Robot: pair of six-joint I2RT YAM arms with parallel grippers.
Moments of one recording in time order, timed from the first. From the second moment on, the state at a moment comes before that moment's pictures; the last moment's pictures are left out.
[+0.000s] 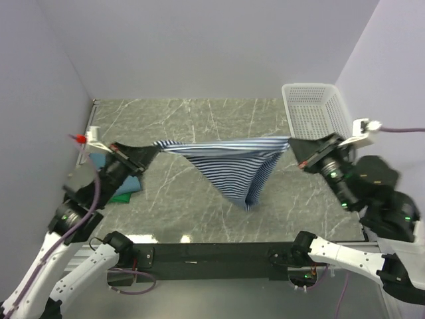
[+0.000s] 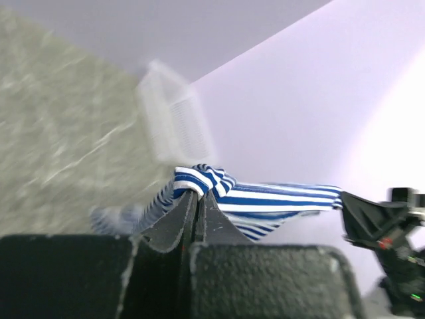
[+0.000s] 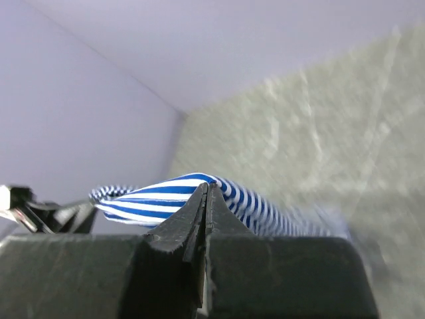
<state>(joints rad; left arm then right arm) -0.52 0.57 0.88 -0.30 -0.02 -1.01 0.95 0.73 1.38 -0.78 0.64 0.77</state>
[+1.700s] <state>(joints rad) -0.17 0.49 0.26 0.01 0.37 -1.25 0.32 0.75 0.55 -0.47 -0.06 0.70</state>
